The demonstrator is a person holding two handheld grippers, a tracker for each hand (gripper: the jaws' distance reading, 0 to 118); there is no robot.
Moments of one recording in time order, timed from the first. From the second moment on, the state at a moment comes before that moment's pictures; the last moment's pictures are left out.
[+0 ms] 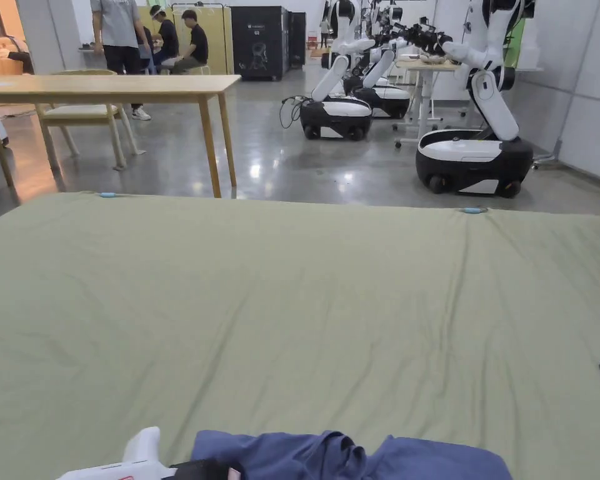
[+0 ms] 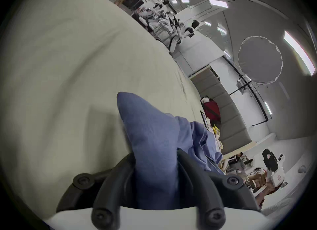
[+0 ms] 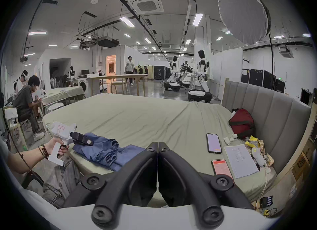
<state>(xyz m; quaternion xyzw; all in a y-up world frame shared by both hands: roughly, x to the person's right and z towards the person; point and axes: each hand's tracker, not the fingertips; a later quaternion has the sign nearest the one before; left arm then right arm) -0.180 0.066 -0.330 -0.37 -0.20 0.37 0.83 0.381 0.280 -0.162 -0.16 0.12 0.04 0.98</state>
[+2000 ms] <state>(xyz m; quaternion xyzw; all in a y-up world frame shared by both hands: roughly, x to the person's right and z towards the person) -0.071 0.126 -0.337 -0.36 -0.25 0.28 0.86 0.406 0.273 -0.148 -0.17 0.10 0.02 0.98</state>
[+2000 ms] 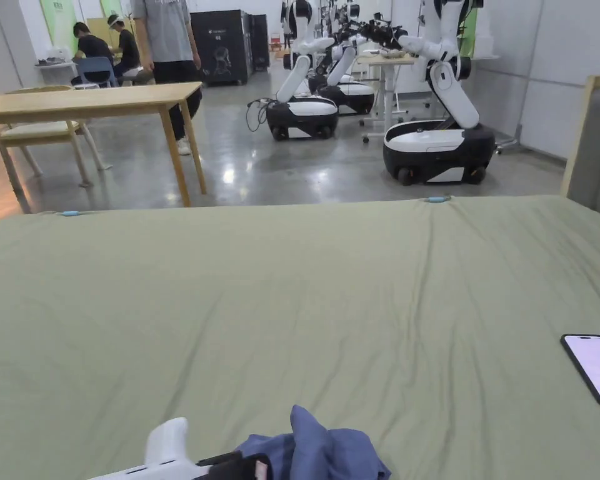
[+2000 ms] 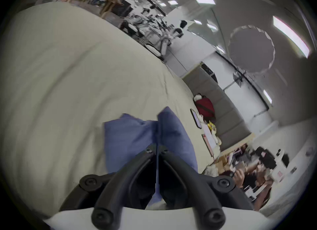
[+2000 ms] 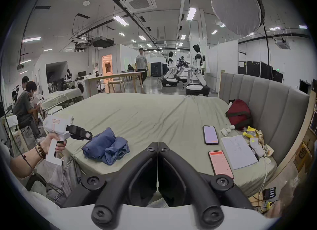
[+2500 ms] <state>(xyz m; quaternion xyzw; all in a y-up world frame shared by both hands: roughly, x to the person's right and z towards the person) 0.017 0.108 -0.368 -0.40 -0.30 0.23 0.84 0.416 0.275 -0.128 -0.18 0.07 0.02 0.98</state>
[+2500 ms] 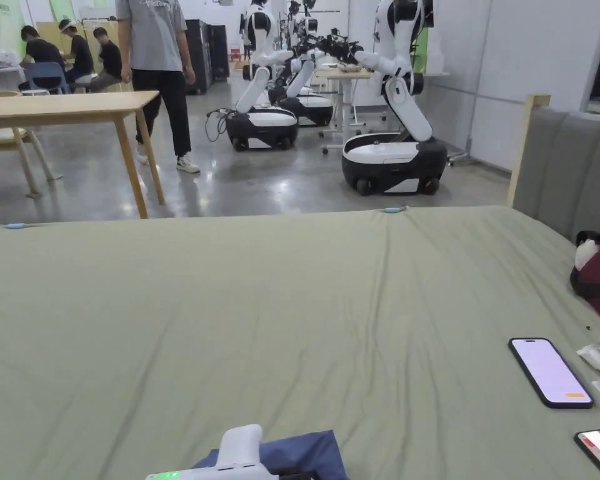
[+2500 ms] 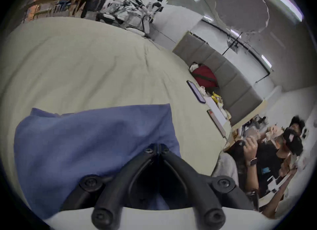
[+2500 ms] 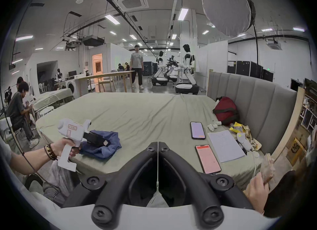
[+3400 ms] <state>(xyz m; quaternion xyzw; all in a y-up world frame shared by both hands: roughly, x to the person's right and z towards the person) -0.147 0.109 -0.263 -0.35 -0.17 0.32 0.86 0.242 0.100 -0.365 -0.40 0.28 -0.07 0.87</state>
